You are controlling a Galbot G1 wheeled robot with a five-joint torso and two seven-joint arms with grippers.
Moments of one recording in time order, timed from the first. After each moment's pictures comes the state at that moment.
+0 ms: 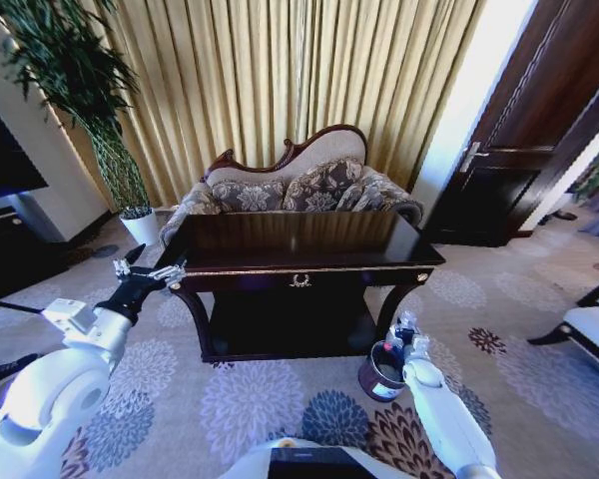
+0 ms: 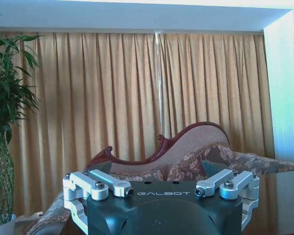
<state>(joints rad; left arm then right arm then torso) 1.58 -0.81 -0.88 -2.41 -0.80 0.25 -0.20 -1.08 1.20 0.57 1.08 0.28 0.10 0.12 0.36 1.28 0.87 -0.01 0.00</state>
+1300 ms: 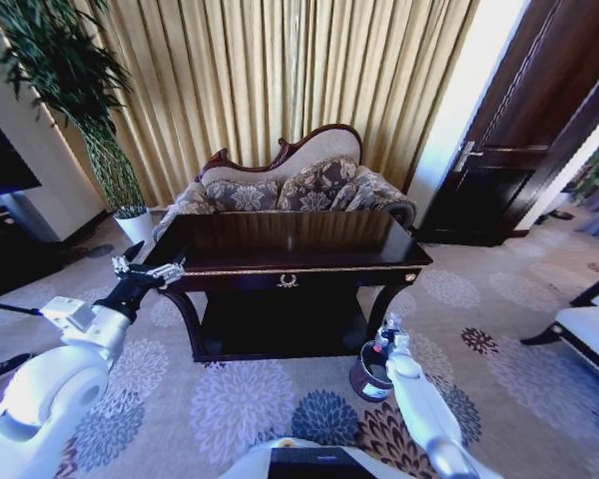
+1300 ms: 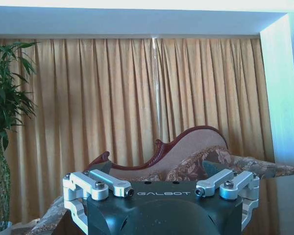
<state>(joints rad) 1.59 -0.79 -0.91 -2.39 -0.81 0.23 -0.19 -0.88 1.33 0.59 0.77 0.08 0.14 0.12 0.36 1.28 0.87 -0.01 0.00</state>
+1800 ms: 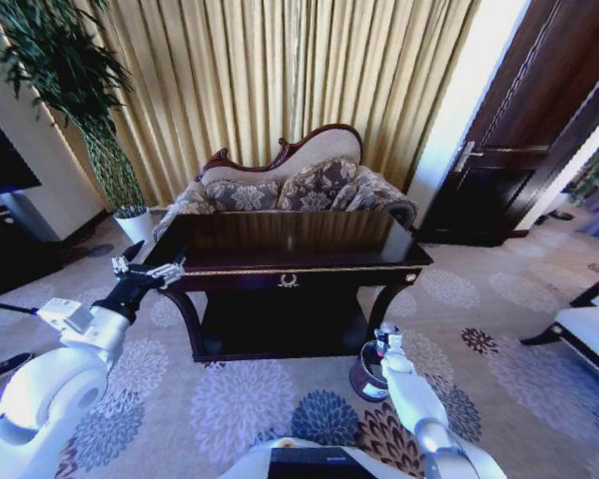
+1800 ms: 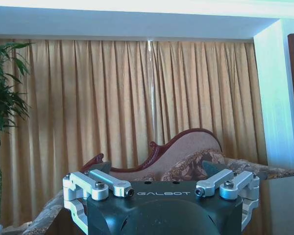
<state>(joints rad) 1.59 -0.80 -0.90 -2.42 -0.80 0.22 -0.18 -0.79 1.31 0.61 0.59 0.04 0.14 0.16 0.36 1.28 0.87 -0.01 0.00</state>
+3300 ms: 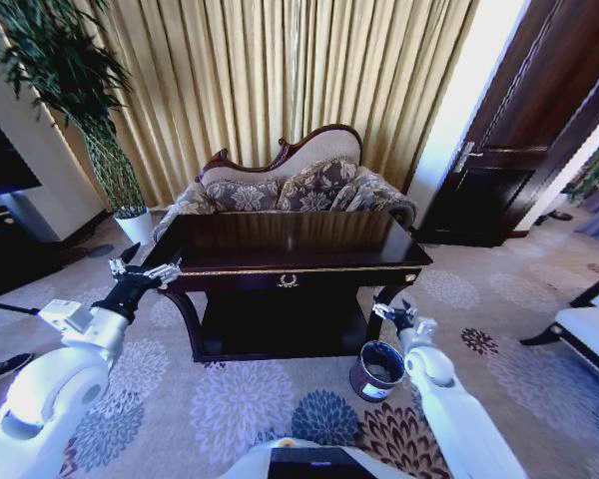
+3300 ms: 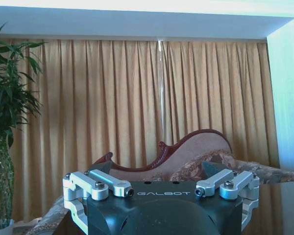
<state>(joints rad) 1.57 -0.82 -0.89 -2.36 -0.79 0.20 -0.18 -1.33 1.14 0.61 1.87 0.50 -0.18 0.09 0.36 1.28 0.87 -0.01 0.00</state>
